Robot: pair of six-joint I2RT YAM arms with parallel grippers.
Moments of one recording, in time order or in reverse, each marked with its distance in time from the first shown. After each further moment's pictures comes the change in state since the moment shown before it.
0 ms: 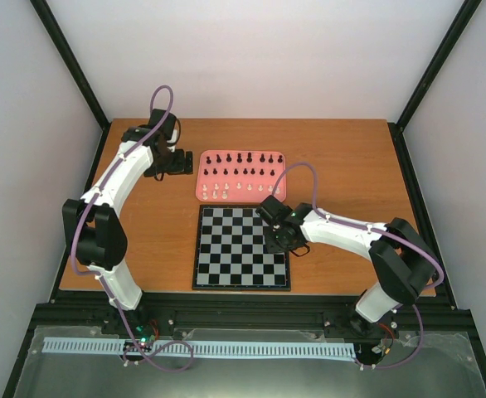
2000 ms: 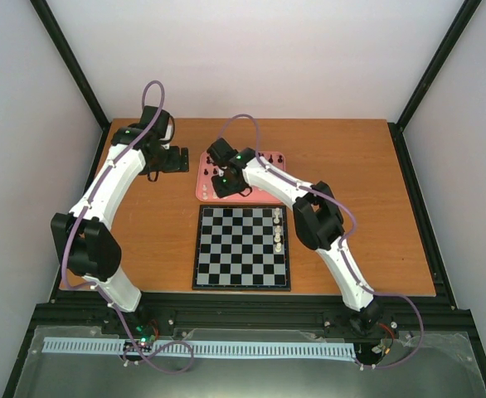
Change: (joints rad) left arm 0.000 -0.097 0.001 -0.031 -0.011 0.000; right arm -0.061 0.797 1.166 -0.185 -0.090 -0.263
